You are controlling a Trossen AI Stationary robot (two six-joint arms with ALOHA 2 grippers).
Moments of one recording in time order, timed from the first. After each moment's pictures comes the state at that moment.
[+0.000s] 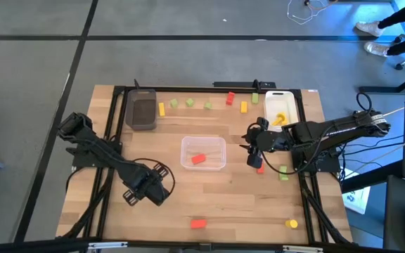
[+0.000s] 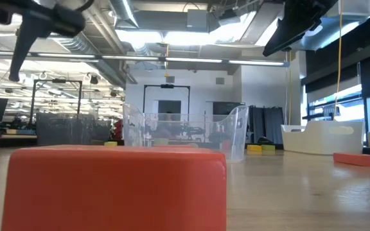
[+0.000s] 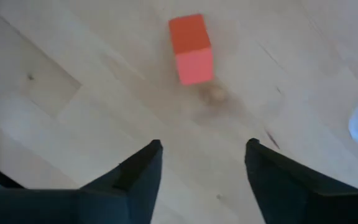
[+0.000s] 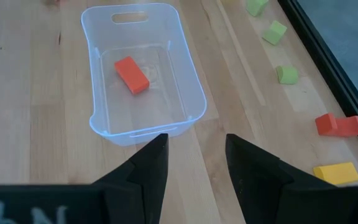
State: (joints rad) left arm -0.58 1.61 1.21 -1.18 -0.07 -3.01; right arm 0.20 1.15 0.96 -0.65 0.40 0.25
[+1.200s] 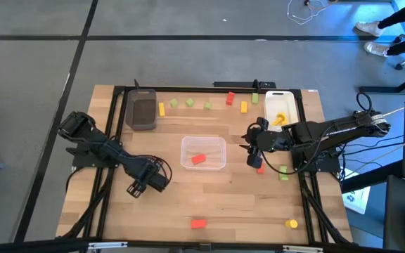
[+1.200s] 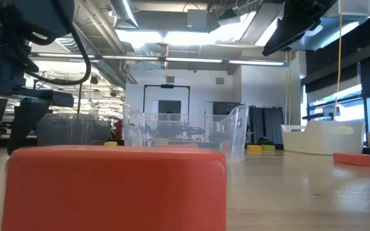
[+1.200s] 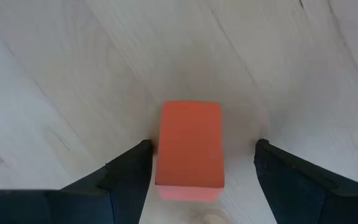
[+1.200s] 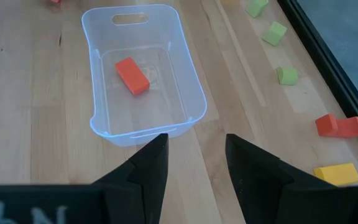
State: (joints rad) left arm -0.47 1.61 0.82 -0.85 -0.03 -3.10; right arm 0.20 1.15 0.96 -0.65 0.40 0.25
